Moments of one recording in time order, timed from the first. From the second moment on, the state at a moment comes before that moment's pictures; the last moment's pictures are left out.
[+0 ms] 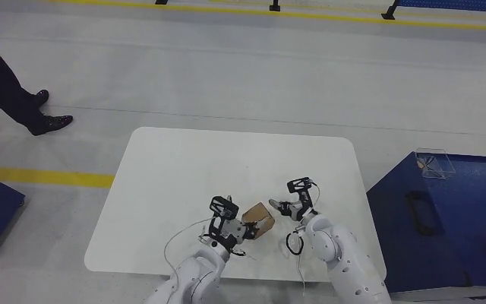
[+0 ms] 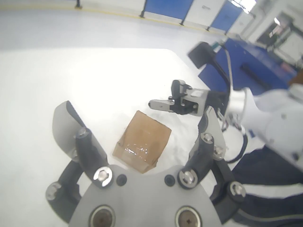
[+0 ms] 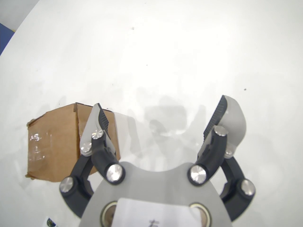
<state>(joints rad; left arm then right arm) 1.29 -1.31 -0.90 -1.55 1.26 -0.07 0.05 -1.21 -1.30 1.27 -1.33 -1.11 -0.15 0.39</state>
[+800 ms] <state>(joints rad) 1.21 -1.34 -0.84 -1.38 1.46 -0.10 -0.06 -1.11 -1.33 1.14 -1.21 -1.16 -0.13 0.34</state>
